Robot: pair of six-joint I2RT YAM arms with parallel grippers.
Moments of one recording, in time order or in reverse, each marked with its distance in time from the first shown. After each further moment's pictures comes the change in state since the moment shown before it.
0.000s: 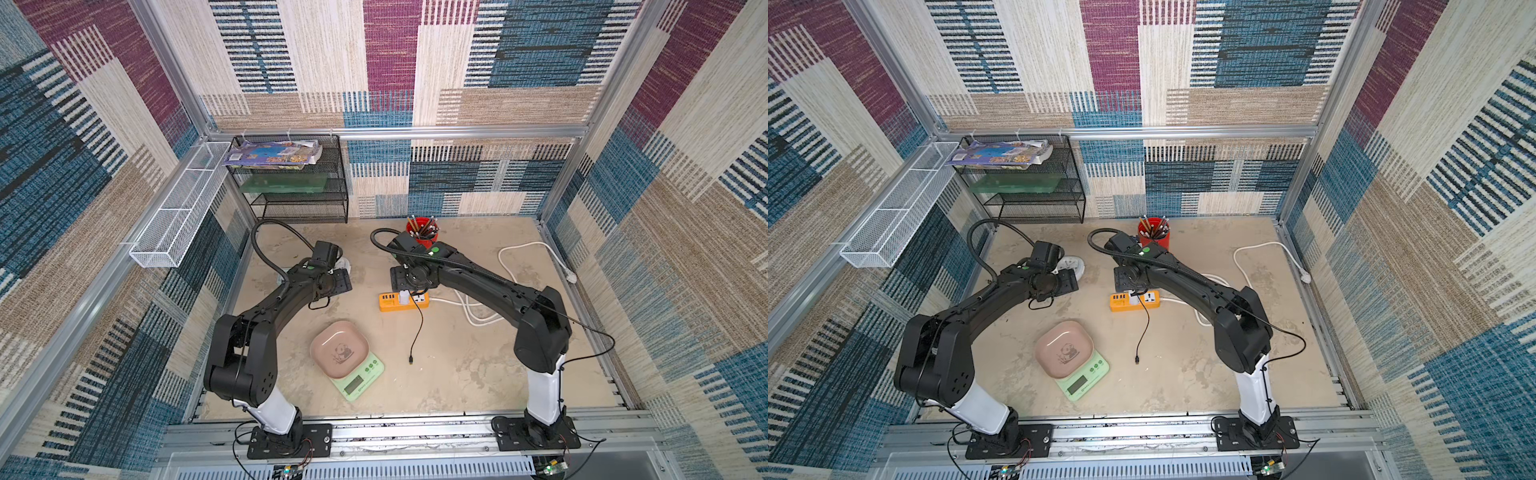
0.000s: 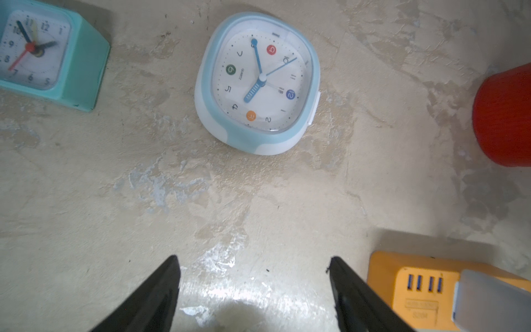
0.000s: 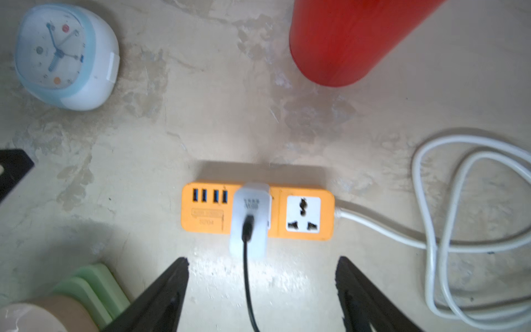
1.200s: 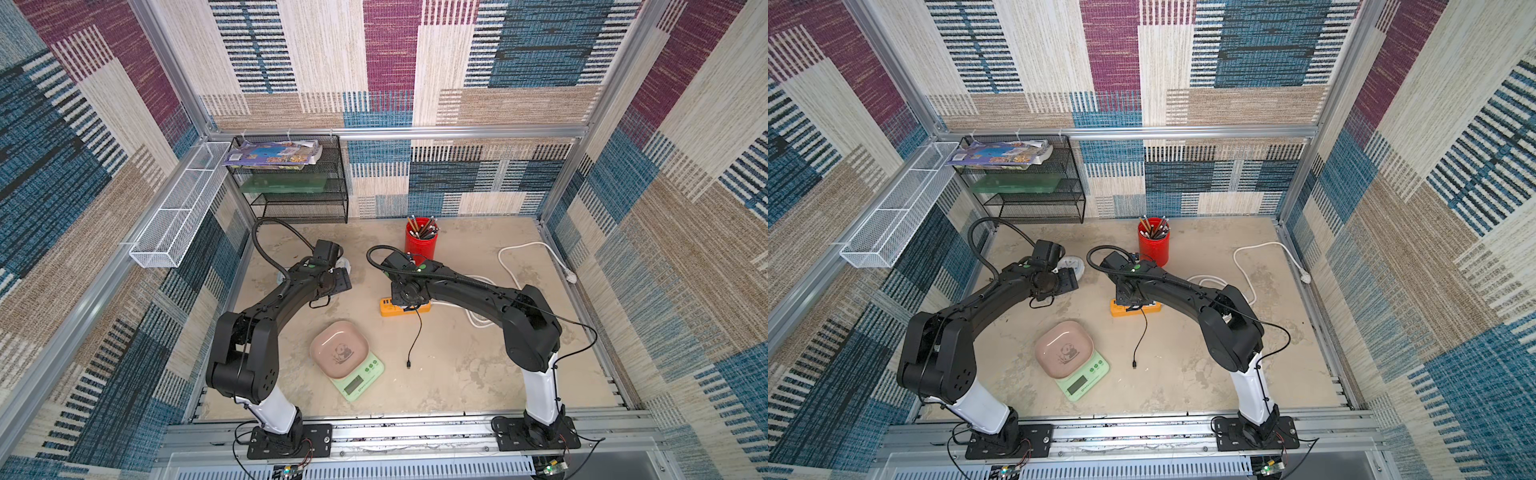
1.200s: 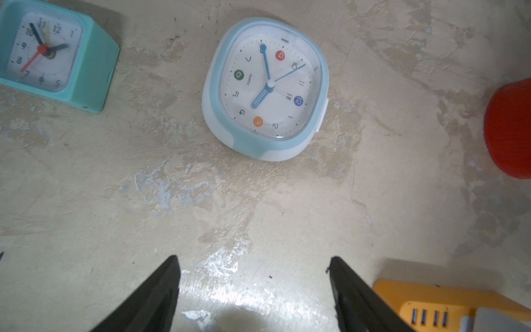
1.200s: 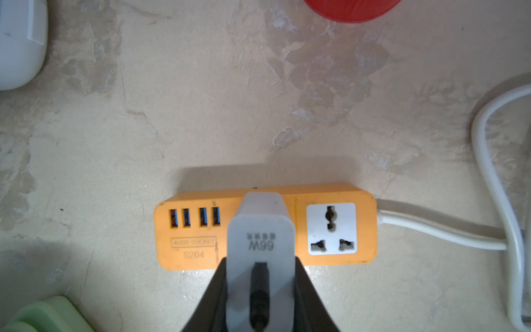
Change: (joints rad) left arm 0.000 0.021 0.021 -0.010 -0.025 -0.026; right arm 0.050 0.123 -0.059 0.114 0.040 0.138
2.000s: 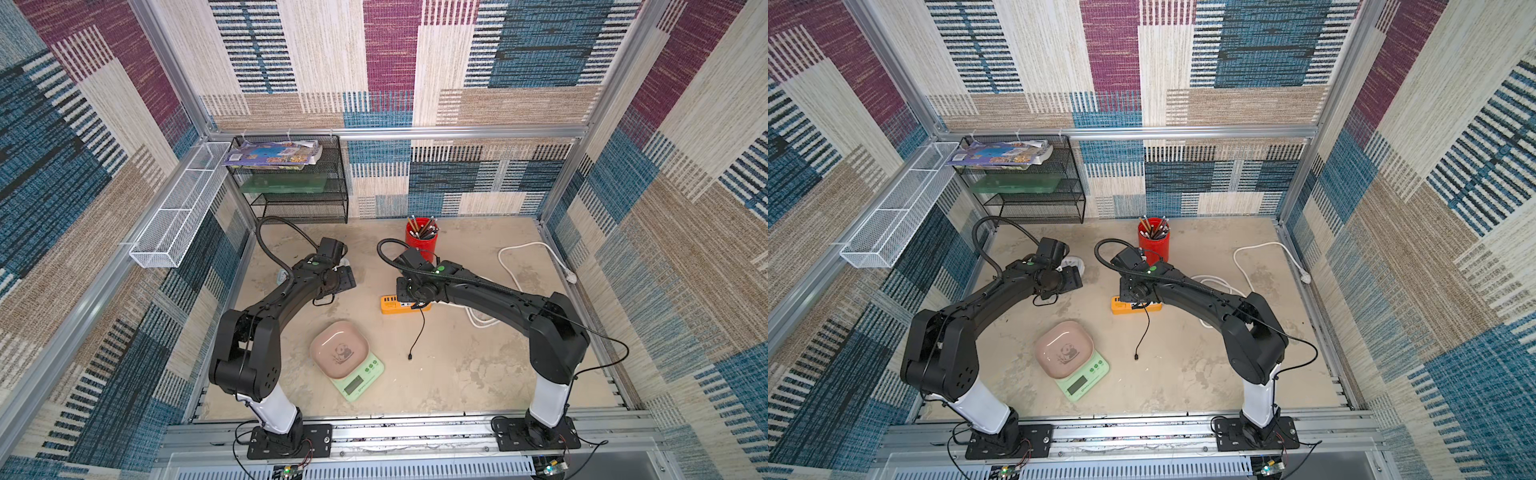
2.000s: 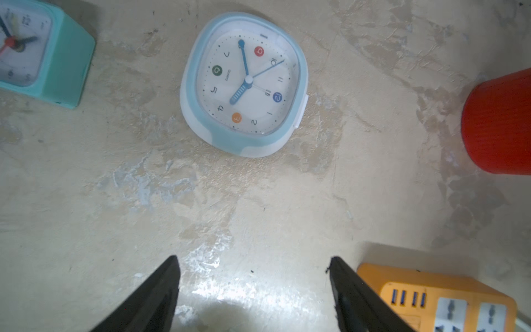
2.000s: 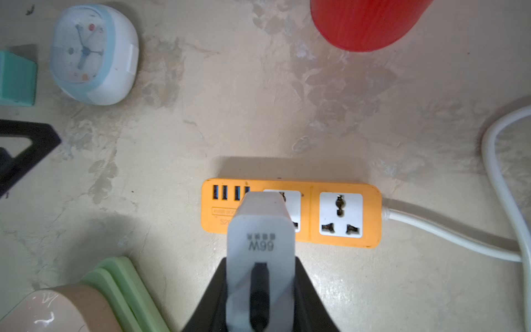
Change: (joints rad) left arm -0.022 0.011 0.030 -0.027 0.007 -0.026; right arm -0.026 -0.152 -0.137 0.126 -0.081 -0.026
